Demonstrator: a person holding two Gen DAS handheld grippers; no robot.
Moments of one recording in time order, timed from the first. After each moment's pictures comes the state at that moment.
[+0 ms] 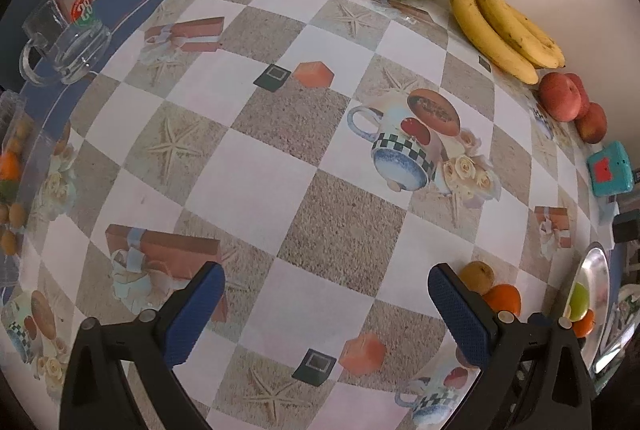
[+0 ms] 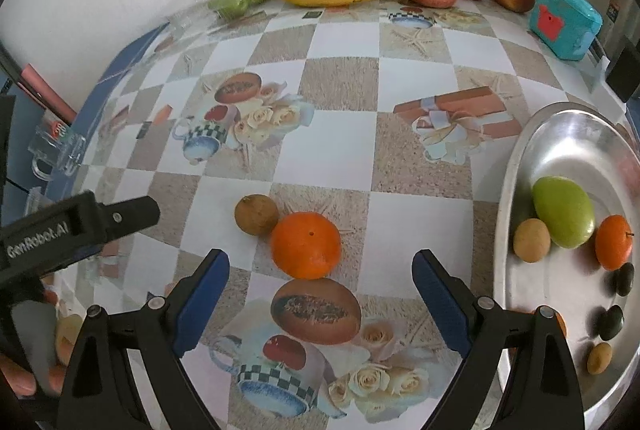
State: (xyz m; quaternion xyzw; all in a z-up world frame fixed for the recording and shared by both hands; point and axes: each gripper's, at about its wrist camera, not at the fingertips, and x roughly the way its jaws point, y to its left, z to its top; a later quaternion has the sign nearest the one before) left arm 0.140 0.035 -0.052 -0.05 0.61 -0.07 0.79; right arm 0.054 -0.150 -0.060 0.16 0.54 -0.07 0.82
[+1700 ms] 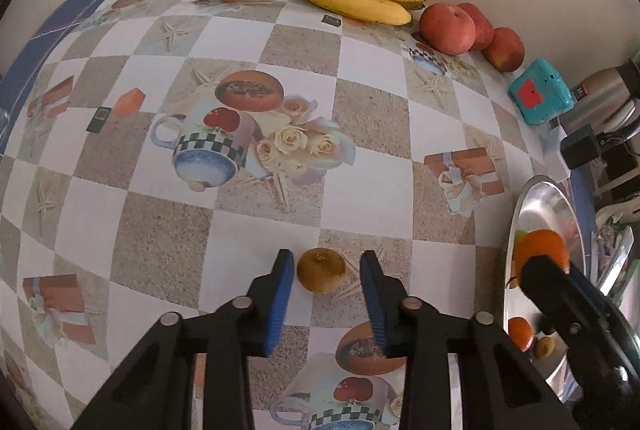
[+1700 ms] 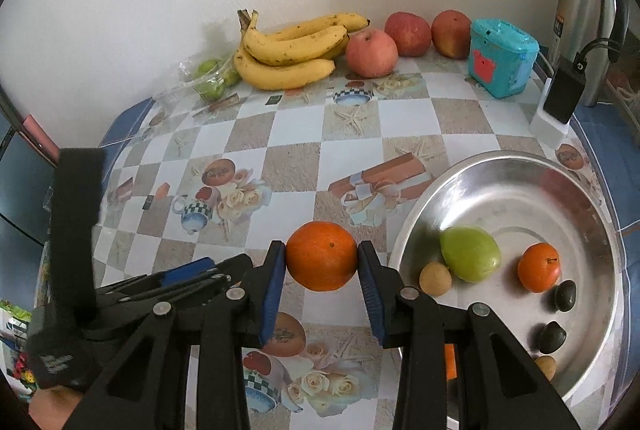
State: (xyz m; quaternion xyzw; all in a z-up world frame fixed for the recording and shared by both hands) left arm 0.122 -0.062 -0.054 0.01 0.59 -0.22 0.78; right arm 0.024 -0.196 0.001 0.18 0.46 -0.11 0.86
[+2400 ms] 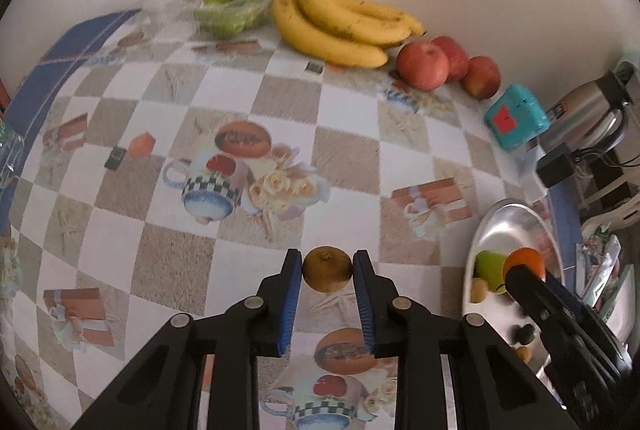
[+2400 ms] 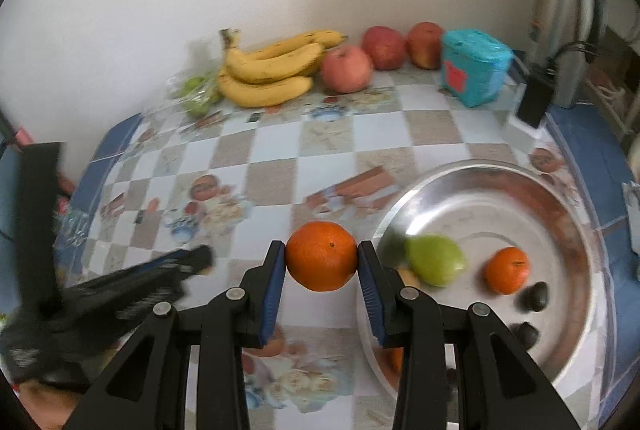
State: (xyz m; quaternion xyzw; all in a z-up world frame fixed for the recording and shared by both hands) left arm 0.114 -0.068 -0.006 0.00 0.54 -0.23 0.81; right arm 0.010 -0.216 0.016 0.19 0.44 -0.14 0.86
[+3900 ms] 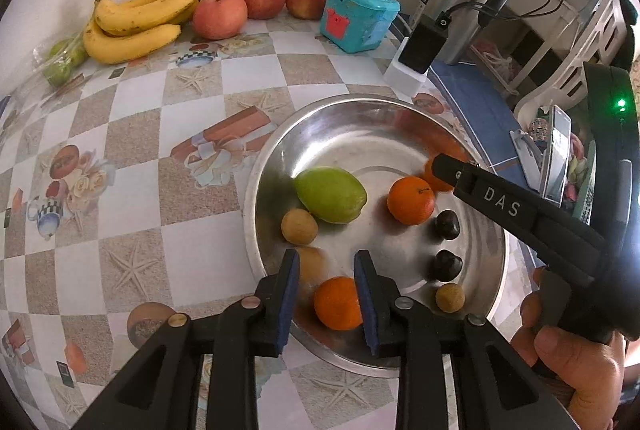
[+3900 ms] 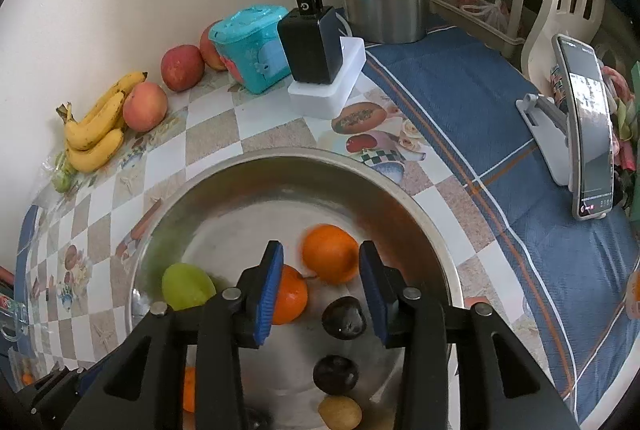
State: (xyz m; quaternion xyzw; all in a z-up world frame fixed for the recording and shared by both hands) left arm 0.015 -0.197 -0.018 0.11 0.53 -0.38 0.75; right arm -0.061 -0.353 -0.029 0.27 0.43 -0.31 0.81
